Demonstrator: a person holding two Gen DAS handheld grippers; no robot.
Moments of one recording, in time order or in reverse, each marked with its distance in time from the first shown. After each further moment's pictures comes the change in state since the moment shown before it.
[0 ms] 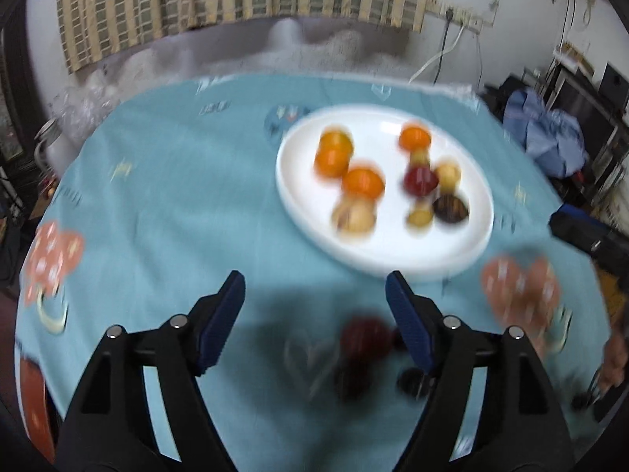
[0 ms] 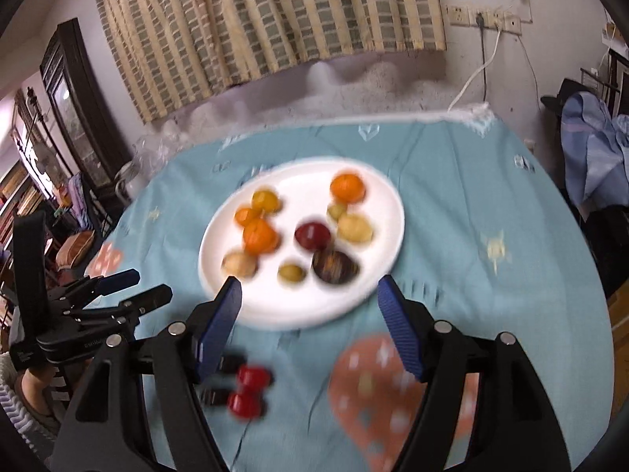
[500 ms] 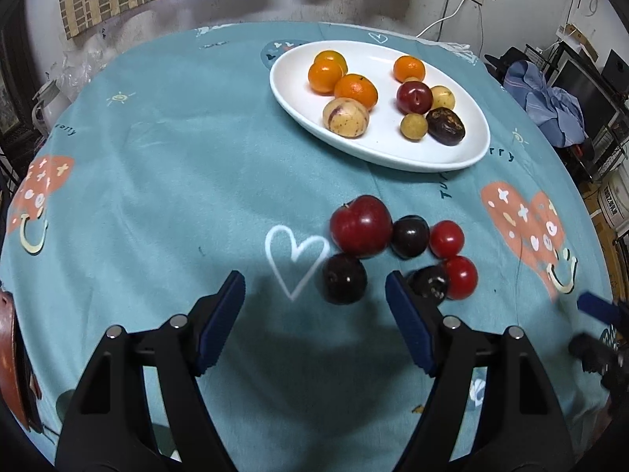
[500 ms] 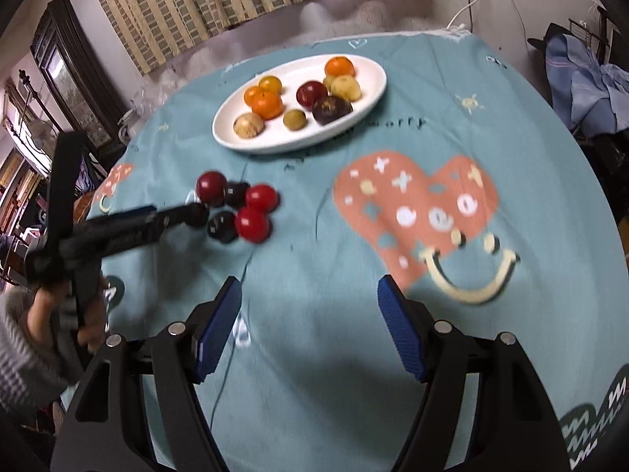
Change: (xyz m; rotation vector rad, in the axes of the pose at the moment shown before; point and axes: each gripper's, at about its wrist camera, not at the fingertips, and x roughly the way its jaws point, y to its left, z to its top) left arm 0.012 -0.004 -0.054 -0.026 0.109 -0.031; right arm -0.040 0.004 -0.107 0.040 0.176 -0.015
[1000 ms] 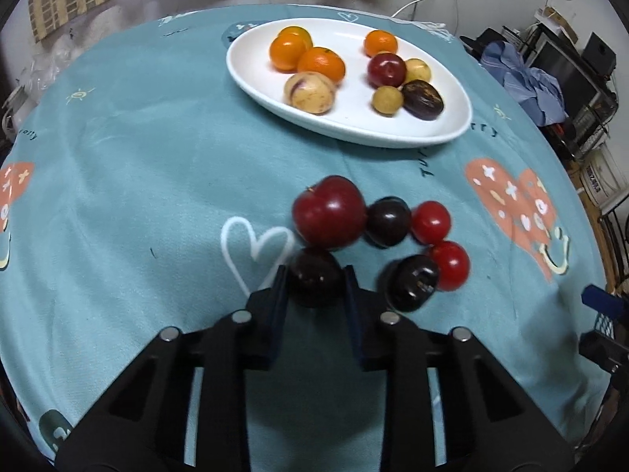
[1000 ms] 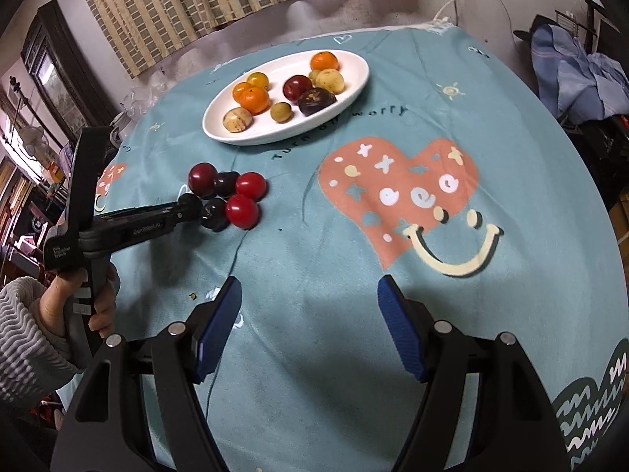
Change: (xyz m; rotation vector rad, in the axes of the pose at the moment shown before) left arm 0.019 -0.014 -0.002 0.056 0.043 -0.089; right arm -0.006 0.002 -0.008 0.008 -0.015 -0.026
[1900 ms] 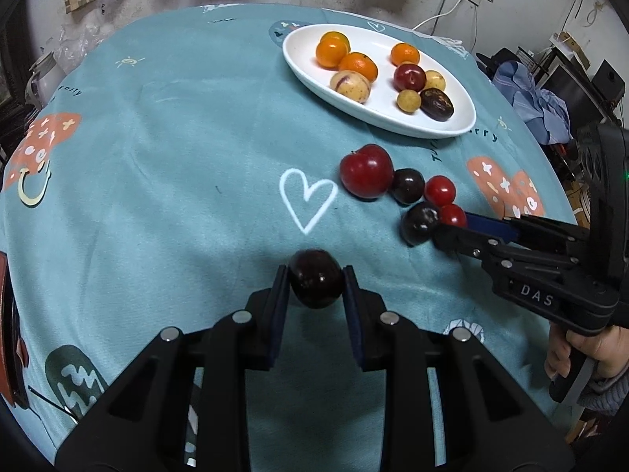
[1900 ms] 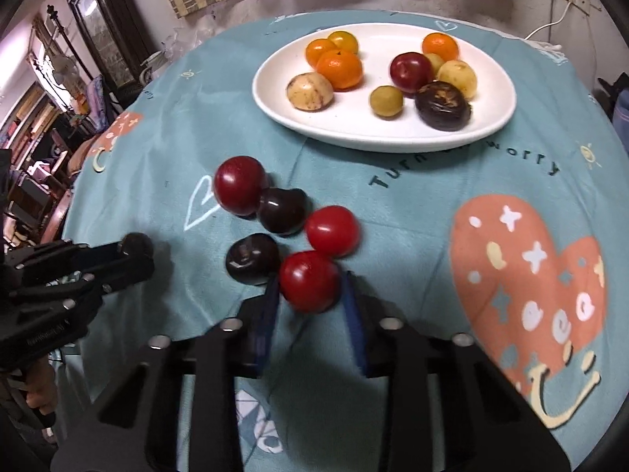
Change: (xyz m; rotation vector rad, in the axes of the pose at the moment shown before) left arm -0.038 0.025 -0.032 -0.093 -0.005 0.011; right arm 0.107 0.058 0.054 -0.219 0.128 0.096
